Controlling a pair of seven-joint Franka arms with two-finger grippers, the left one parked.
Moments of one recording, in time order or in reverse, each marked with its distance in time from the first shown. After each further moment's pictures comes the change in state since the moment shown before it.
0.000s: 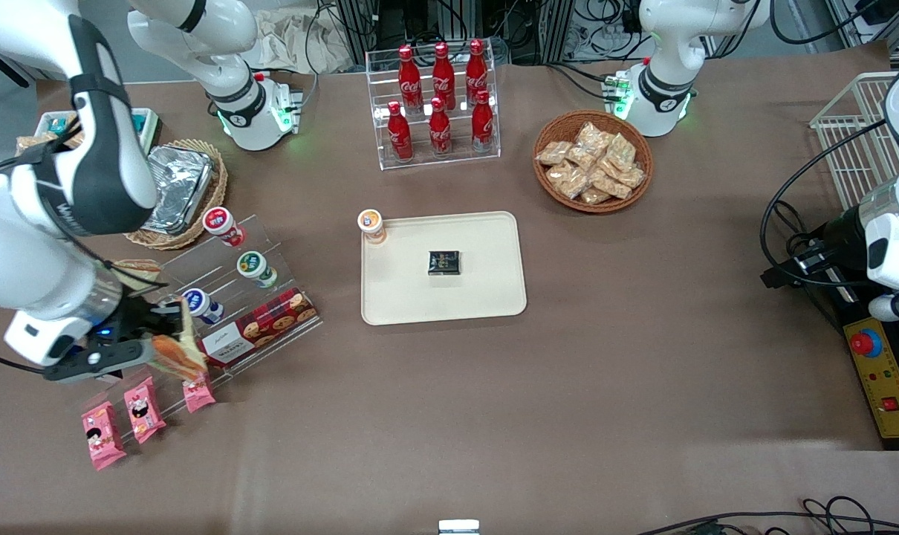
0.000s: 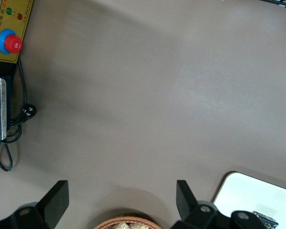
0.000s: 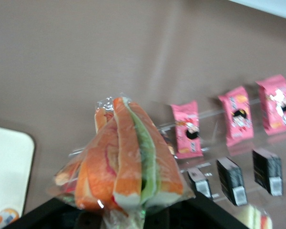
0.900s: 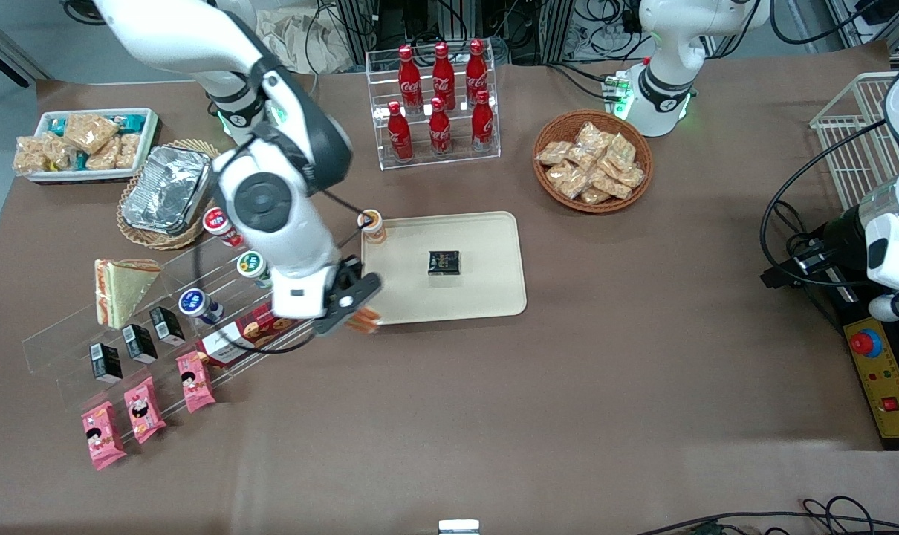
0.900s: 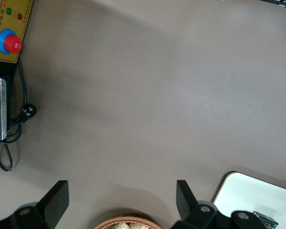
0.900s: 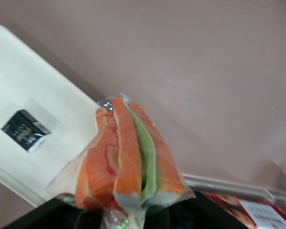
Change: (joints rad) arm 0.414 0.106 0.001 -0.013 -0.033 0.085 -0.017
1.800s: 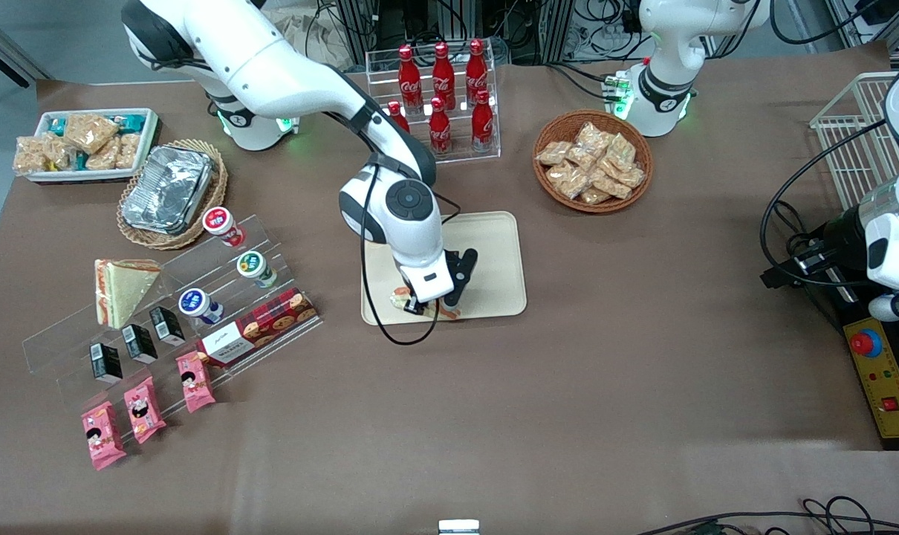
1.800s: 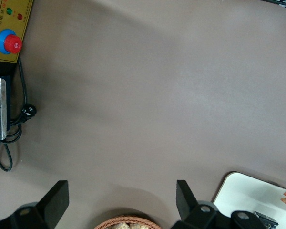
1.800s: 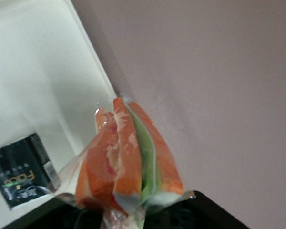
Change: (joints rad) arm 0.192 0.257 -0.004 -0.013 -0.170 0.330 -0.142
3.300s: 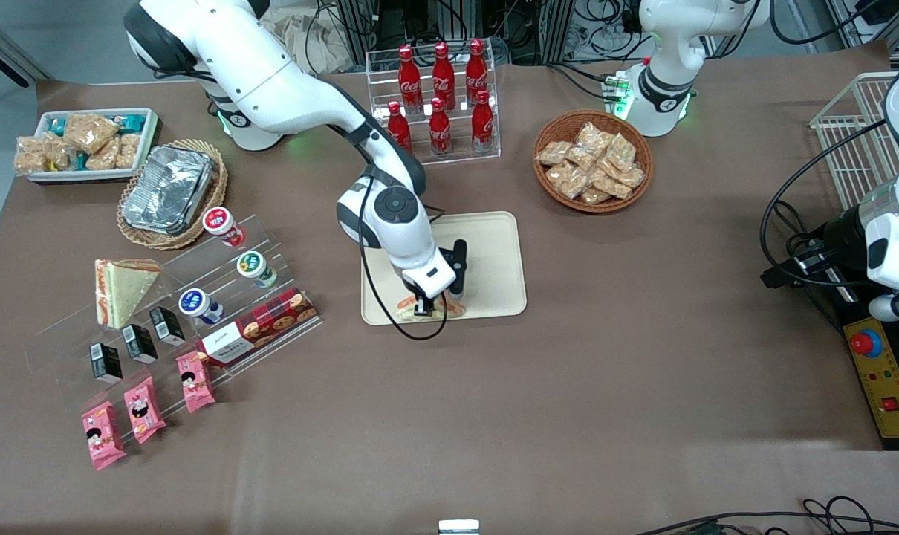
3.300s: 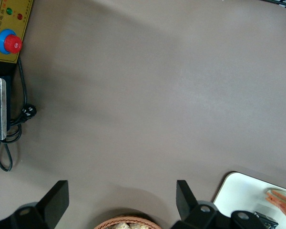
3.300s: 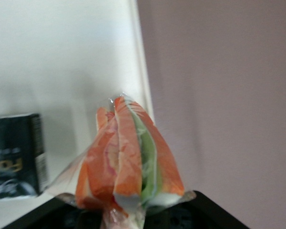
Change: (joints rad) arm -0.005 -0.013 0.001 -0.176 -0.004 0.243 -0.239
